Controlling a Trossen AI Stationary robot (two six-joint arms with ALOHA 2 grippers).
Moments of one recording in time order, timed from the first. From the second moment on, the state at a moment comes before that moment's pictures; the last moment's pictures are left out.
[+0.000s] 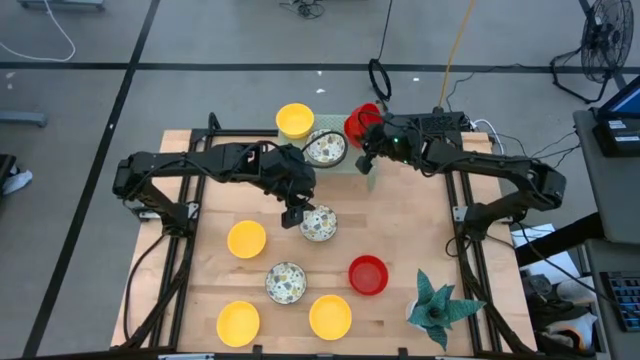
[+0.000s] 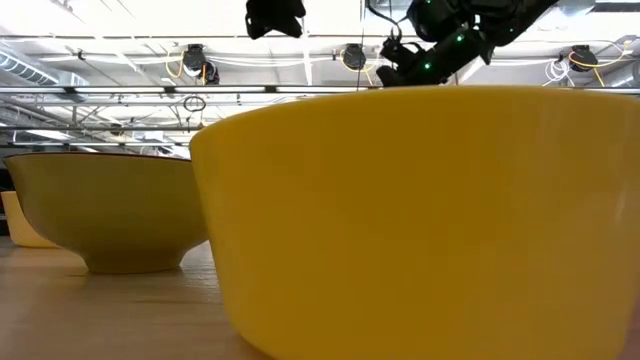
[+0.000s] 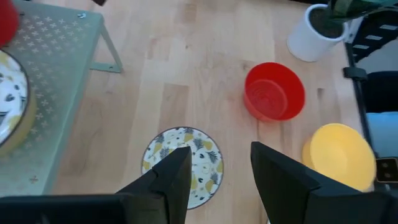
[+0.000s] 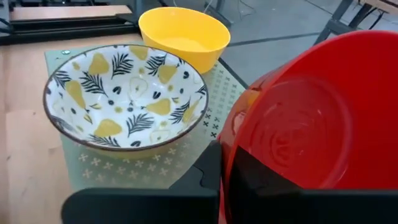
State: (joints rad) left arm 0.06 1.57 1.60 -0.86 0.12 -0.10; right arm -0.47 1.37 0.94 0.02 0.15 -0.13
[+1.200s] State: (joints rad) left arm -0.03 1.58 1.55 -0.89 0.13 -0.05; right arm -0.29 1.13 0.94 0.08 0.16 -0.22
